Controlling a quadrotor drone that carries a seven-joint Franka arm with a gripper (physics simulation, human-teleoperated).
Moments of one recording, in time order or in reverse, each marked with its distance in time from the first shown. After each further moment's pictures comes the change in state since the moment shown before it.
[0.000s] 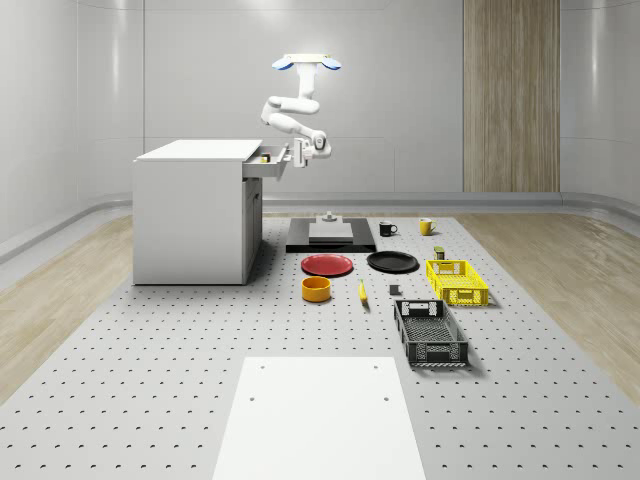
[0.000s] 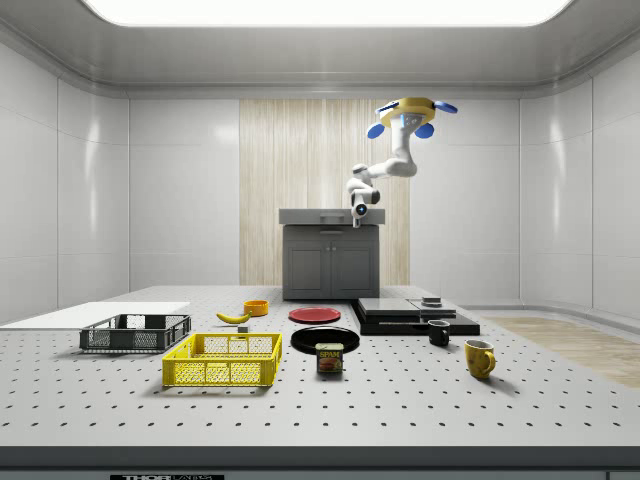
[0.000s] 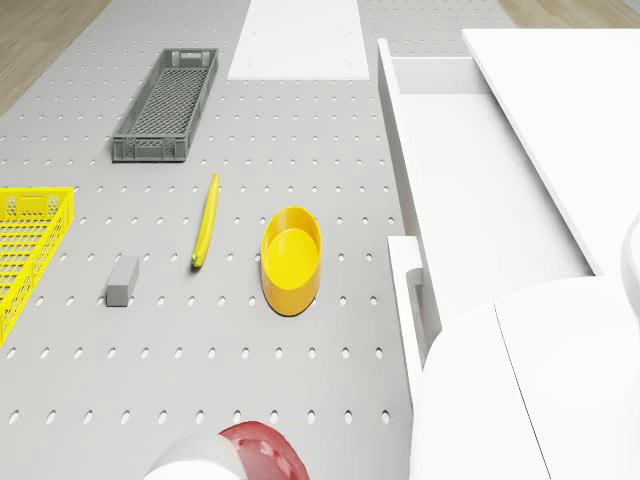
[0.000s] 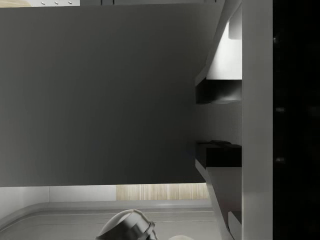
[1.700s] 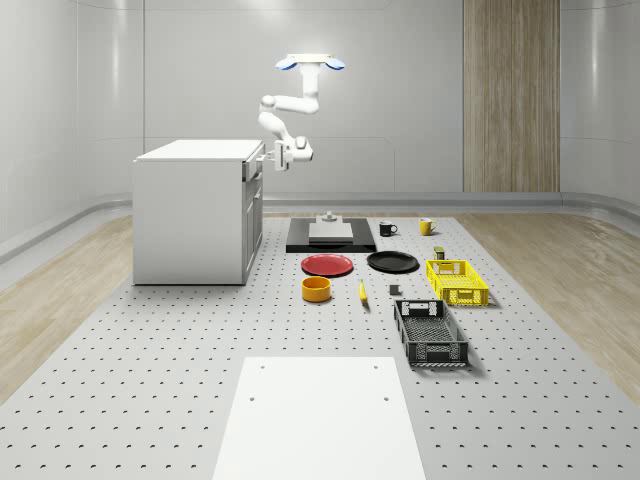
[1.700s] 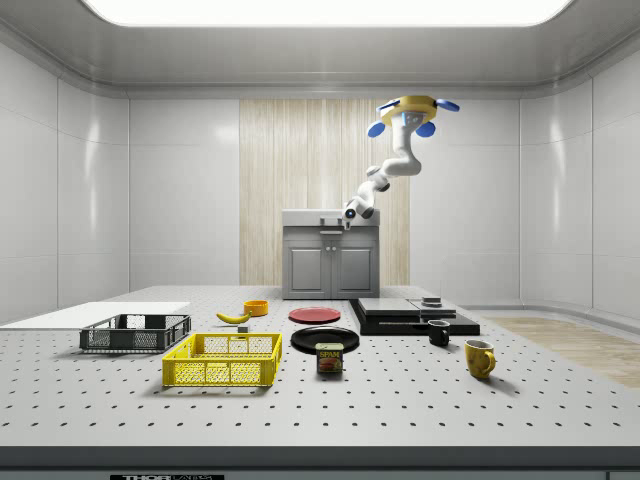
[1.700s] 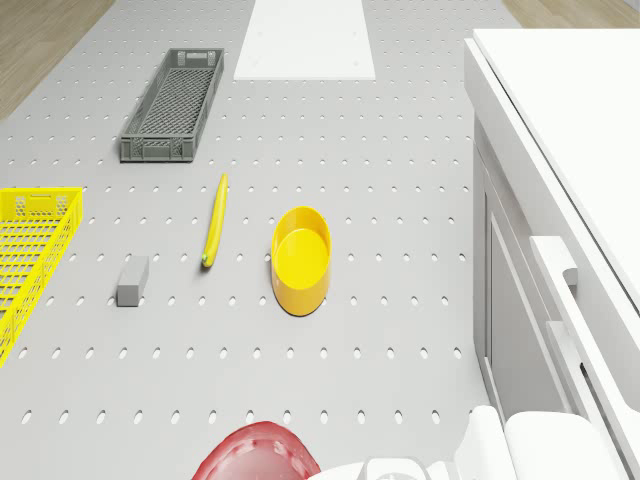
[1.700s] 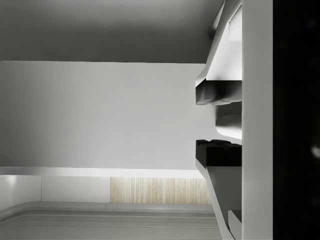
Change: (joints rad) arm 0.393 -0.029 -0.102 0.054 -0.768 0.247 -0.625
